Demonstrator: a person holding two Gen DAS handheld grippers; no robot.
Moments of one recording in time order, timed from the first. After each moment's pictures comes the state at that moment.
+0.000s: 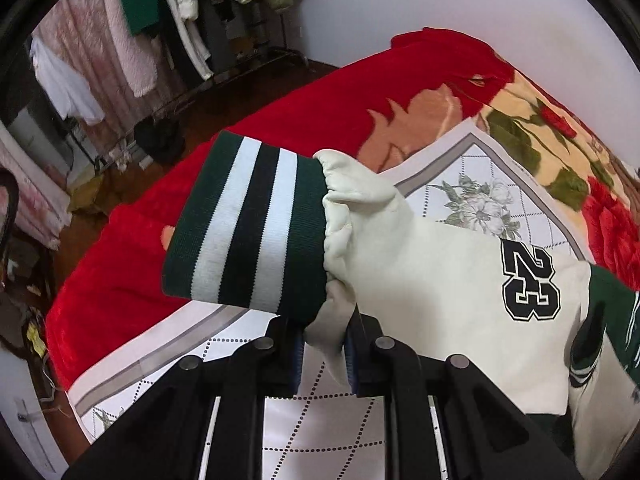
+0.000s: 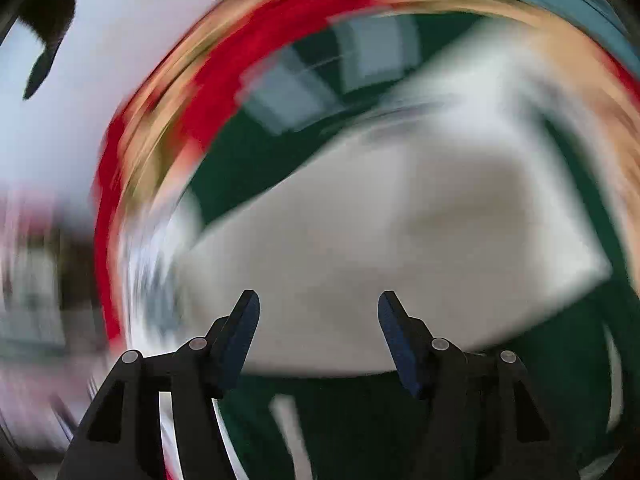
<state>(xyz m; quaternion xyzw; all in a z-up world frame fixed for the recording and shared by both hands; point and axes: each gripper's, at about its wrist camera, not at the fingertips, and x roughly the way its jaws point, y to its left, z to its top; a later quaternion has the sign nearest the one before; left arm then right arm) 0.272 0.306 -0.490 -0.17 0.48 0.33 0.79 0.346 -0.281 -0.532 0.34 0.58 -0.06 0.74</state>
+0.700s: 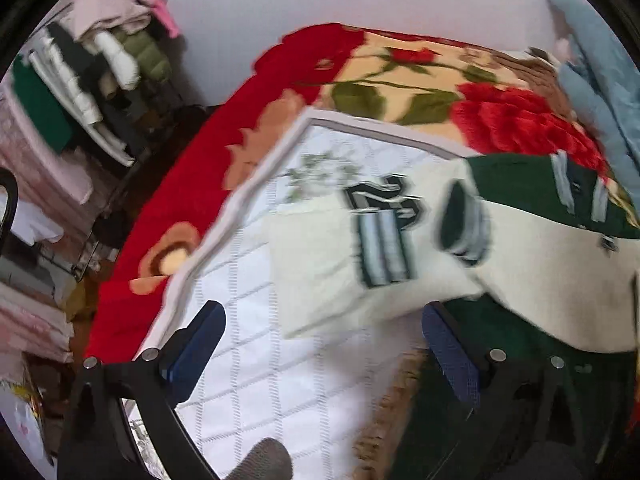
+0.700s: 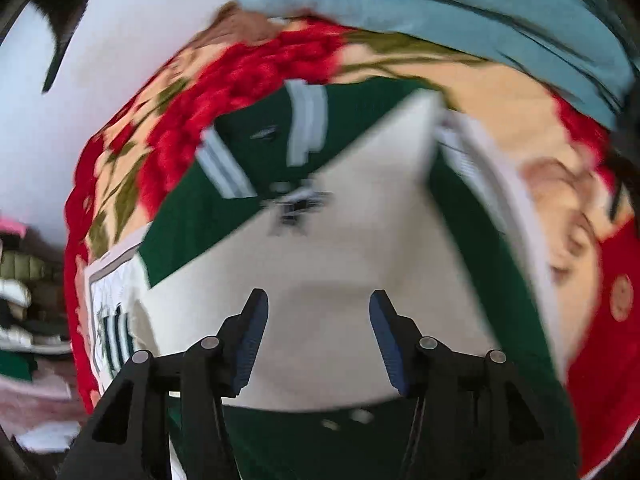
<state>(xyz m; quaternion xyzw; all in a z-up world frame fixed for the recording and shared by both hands) 0.284 0.127 -0.425 -0.02 0.52 0.18 0.83 0.359 -0.334 -0.515 0.26 0.56 -0.07 0.78</state>
